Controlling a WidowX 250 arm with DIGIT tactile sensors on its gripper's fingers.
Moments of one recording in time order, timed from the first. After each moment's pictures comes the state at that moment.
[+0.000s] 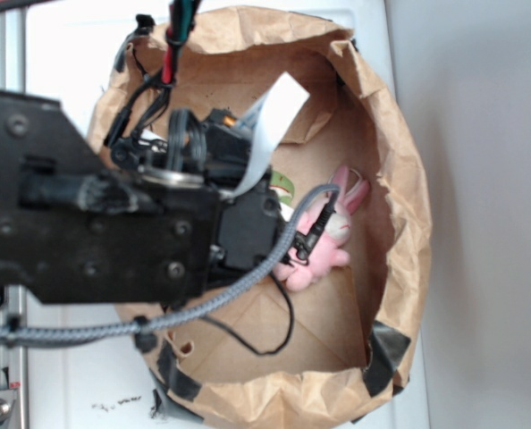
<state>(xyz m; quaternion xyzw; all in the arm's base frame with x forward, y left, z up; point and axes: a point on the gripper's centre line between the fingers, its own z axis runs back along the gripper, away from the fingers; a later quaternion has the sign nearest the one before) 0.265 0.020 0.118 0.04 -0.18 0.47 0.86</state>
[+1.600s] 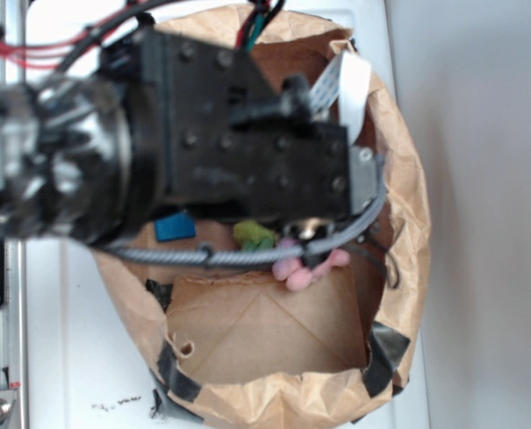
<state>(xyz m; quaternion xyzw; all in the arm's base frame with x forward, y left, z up) 0.295 0.037 0.087 -0.01 -0.08 0.63 0.77</state>
